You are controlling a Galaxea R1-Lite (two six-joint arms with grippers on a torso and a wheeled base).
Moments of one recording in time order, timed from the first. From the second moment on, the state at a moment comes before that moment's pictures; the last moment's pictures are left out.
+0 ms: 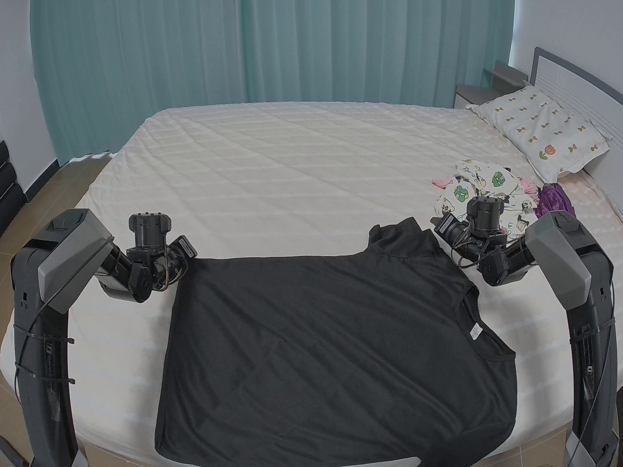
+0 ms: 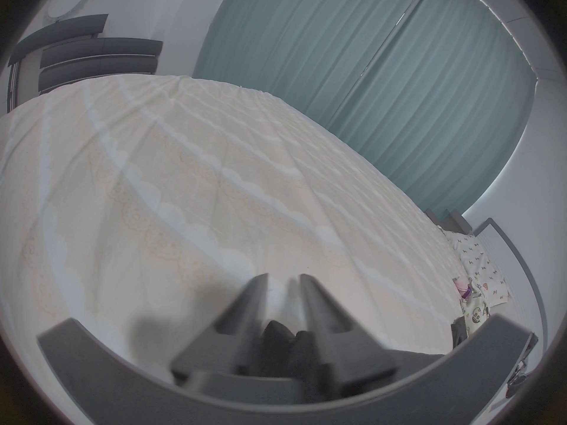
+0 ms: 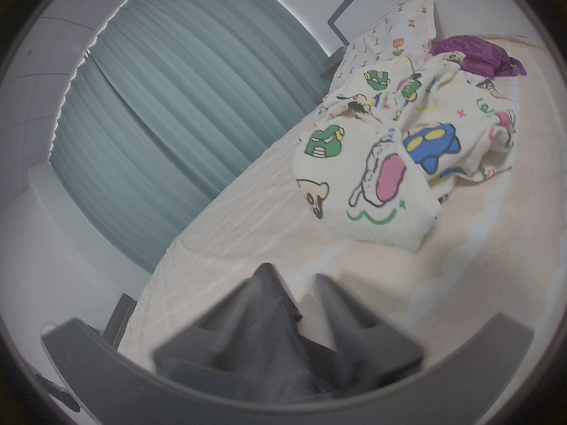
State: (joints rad) left arm -0.04 2.43 -1.32 -0.66 0.07 -0.65; right arm 0.12 2.56 -1.60 -0.72 0.01 0.71
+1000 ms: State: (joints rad) left arm -0.01 2.00 -0.67 -0.76 -0.11 -0.72; right arm 0.12 2.03 -0.78 -0.82 -0.02 0.74
